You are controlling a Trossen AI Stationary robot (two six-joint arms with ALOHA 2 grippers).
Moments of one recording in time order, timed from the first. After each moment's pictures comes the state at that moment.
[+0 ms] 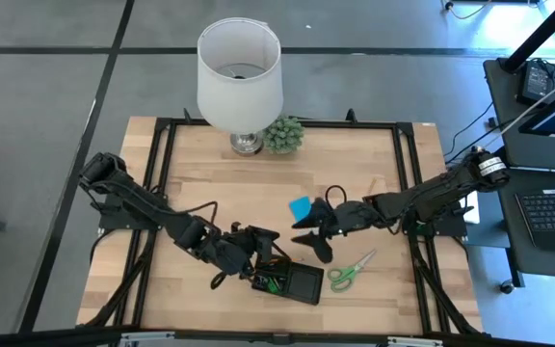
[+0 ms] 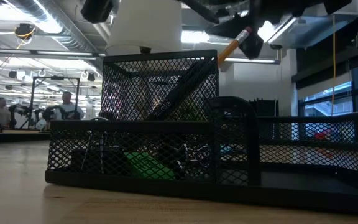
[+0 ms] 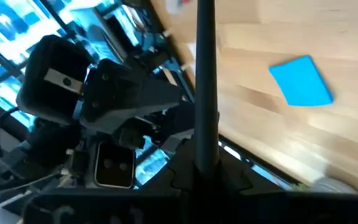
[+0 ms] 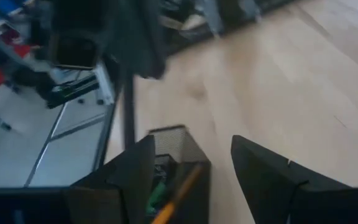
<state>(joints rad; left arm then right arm) -0.51 1.59 1.16 -0.17 -0.79 1.71 0.29 1.43 0.80 0.26 0.14 0.53</state>
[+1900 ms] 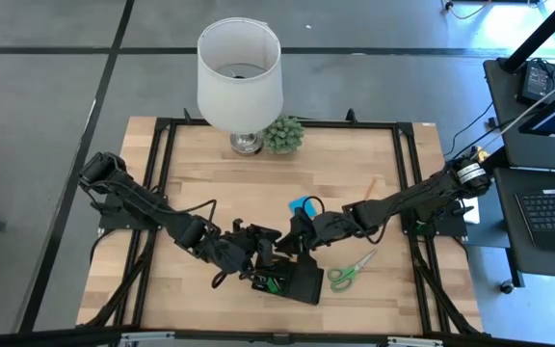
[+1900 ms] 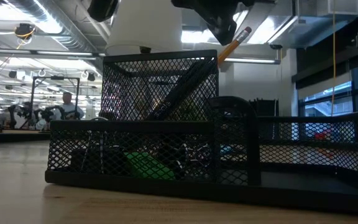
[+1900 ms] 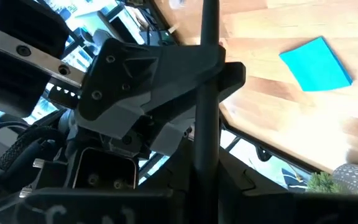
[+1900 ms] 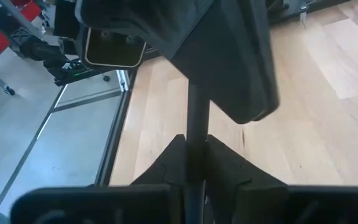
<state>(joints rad) -0.50 1.59 1.16 -0.13 -0.80 1.84 0.34 1.63 1.06 0.15 0.08 0.44</state>
